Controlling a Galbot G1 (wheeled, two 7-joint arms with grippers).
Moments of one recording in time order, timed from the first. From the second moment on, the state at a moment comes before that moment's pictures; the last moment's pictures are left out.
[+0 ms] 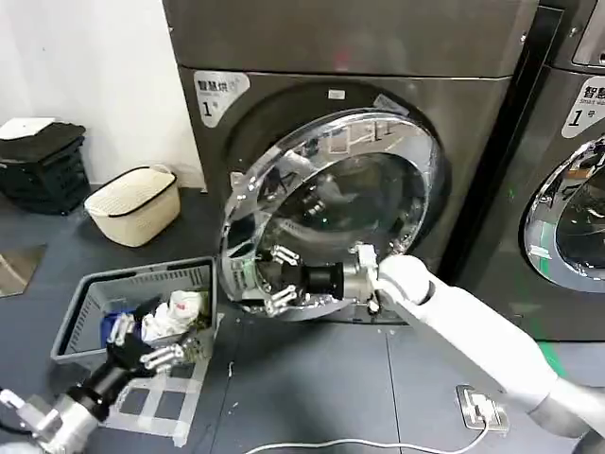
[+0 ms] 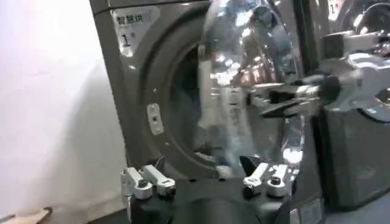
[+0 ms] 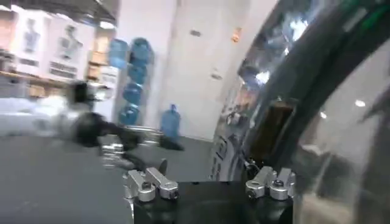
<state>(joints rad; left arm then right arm) 1.55 -1.10 -0.98 -2.16 -0.37 0.07 0.55 -0.24 0.91 -0.46 1.61 0.88 0.17 -0.96</state>
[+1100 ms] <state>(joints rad) 1.25 -0.81 -0.71 -1.97 -0.46 0.02 0.68 -0.49 0.64 -0.16 1.68 0.94 0.27 -1.41</state>
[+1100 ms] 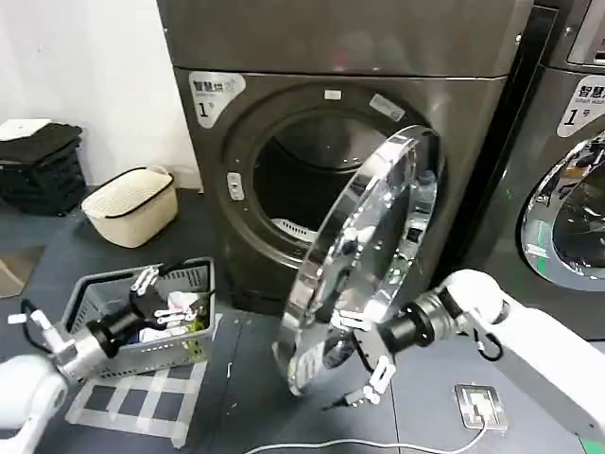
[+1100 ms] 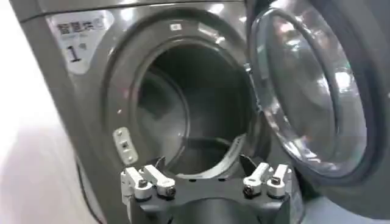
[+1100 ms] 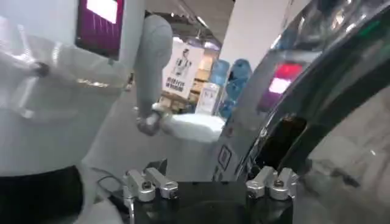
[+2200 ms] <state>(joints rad) 0.80 -0.89 -0.16 -1.85 -0.46 -0.01 0.70 -1.63 0.72 1.07 1.87 0.92 0.32 -1.35</state>
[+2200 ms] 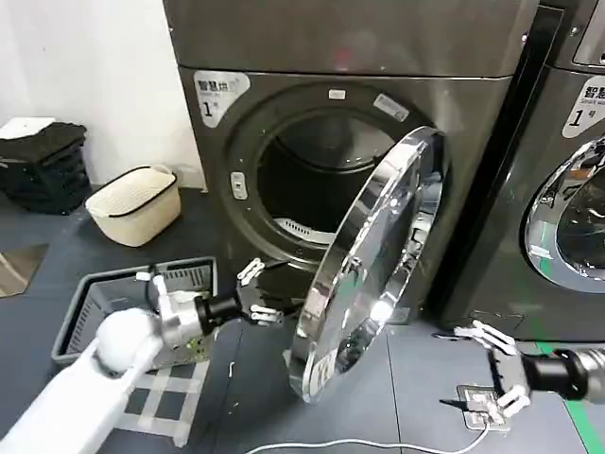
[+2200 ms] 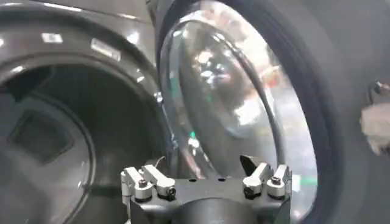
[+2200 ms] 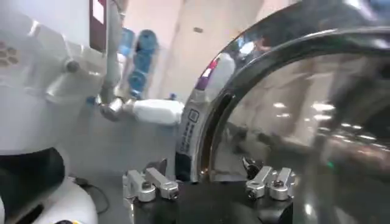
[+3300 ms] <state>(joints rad) 0.51 -1.19 0.21 -1.66 -0.45 -0.01 0.56 -1.86 1.61 1.83 2.16 0.36 0.04 -0.09</state>
